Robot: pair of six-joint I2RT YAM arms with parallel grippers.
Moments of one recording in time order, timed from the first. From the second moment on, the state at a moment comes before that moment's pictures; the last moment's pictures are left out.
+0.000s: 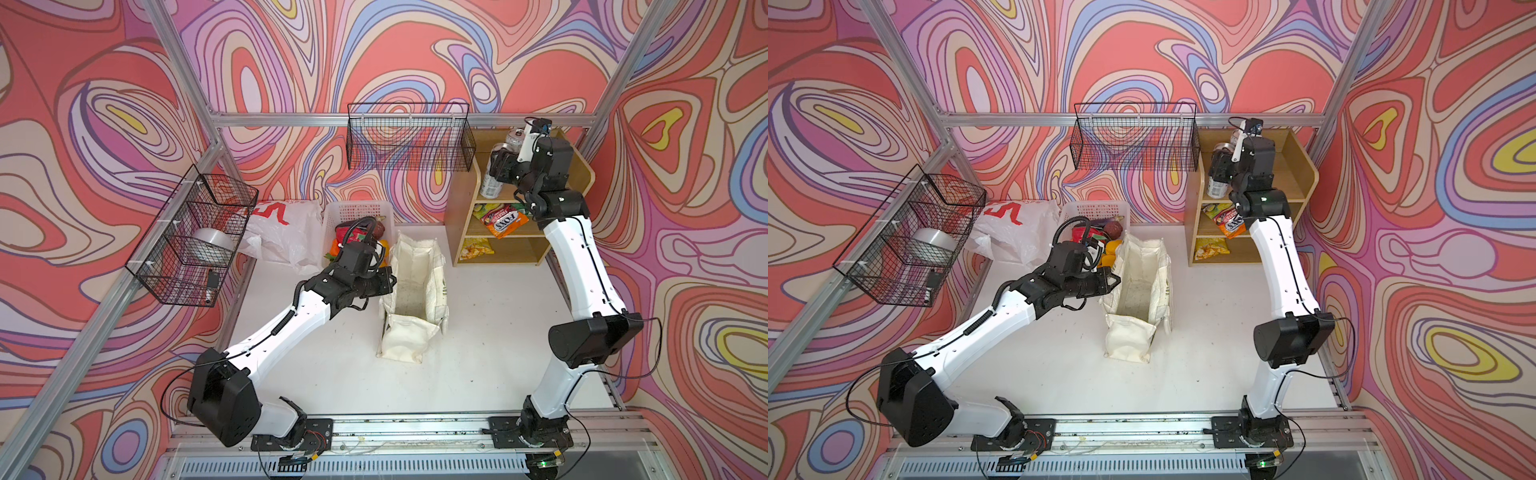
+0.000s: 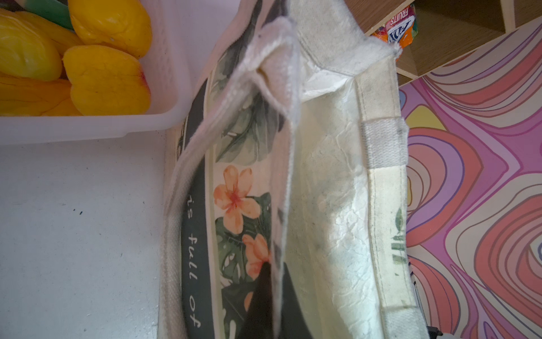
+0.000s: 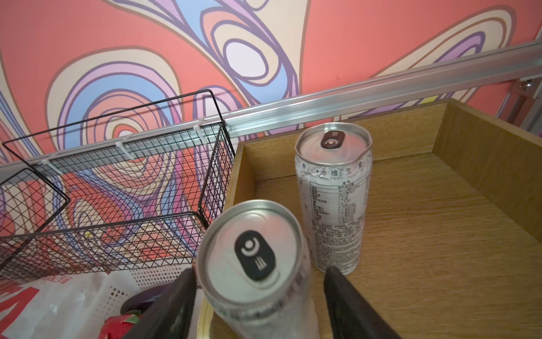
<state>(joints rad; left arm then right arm) -0.58 1.41 1.18 -0.43 0.23 -0.67 0.10 1.84 2.20 -0.50 0.04 0.24</state>
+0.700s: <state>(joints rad) -0.58 1.41 1.18 -0.44 0.22 -0.67 0.10 1.95 2.23 -0.48 0.03 0.24</state>
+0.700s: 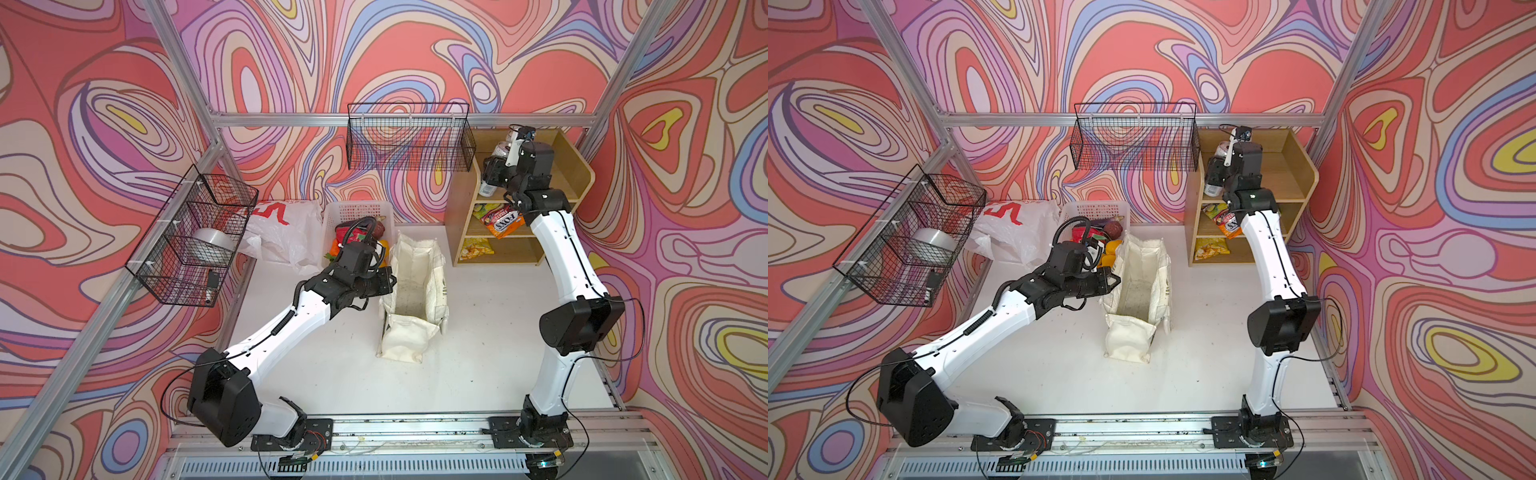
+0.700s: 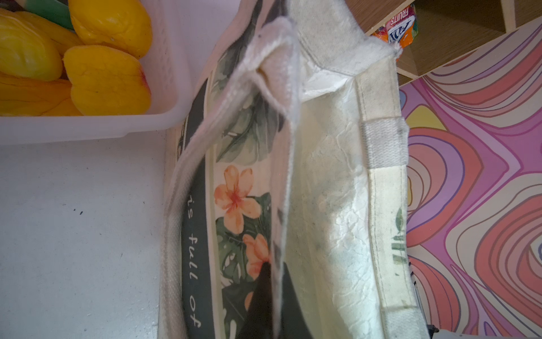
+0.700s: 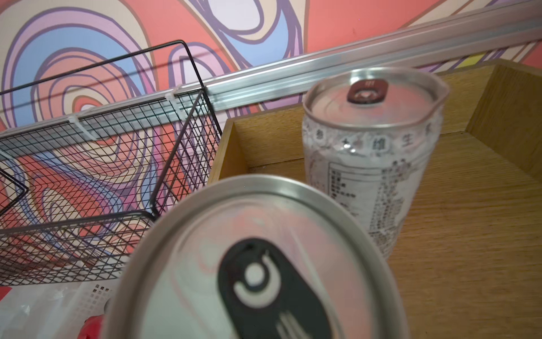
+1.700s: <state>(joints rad) -0.58 1.41 1.18 -0.44 0.22 -0.67 0.58 1.41 1.43 -0.27 -0.10 0.30</state>
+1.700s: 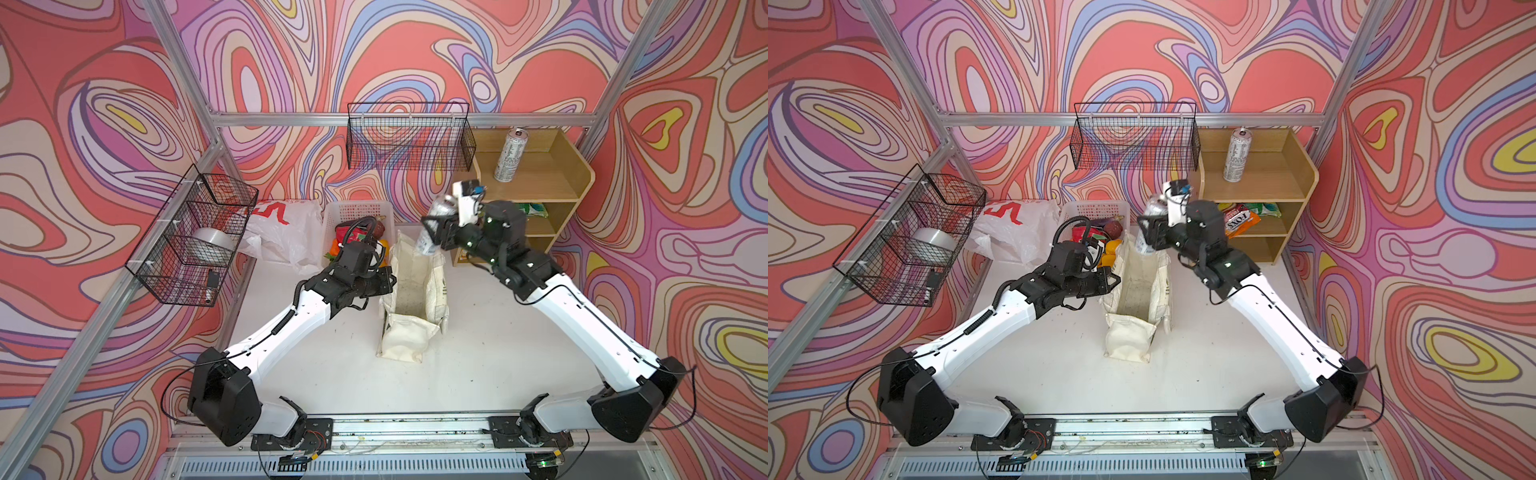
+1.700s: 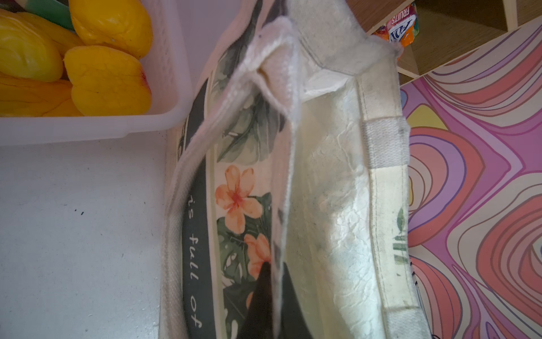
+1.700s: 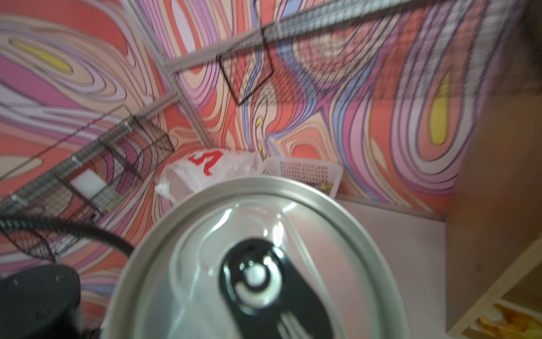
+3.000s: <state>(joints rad) -0.58 1.40 1.19 -0.45 0.19 -0.67 0.64 1.52 1.42 -0.35 -0.05 0.23</state>
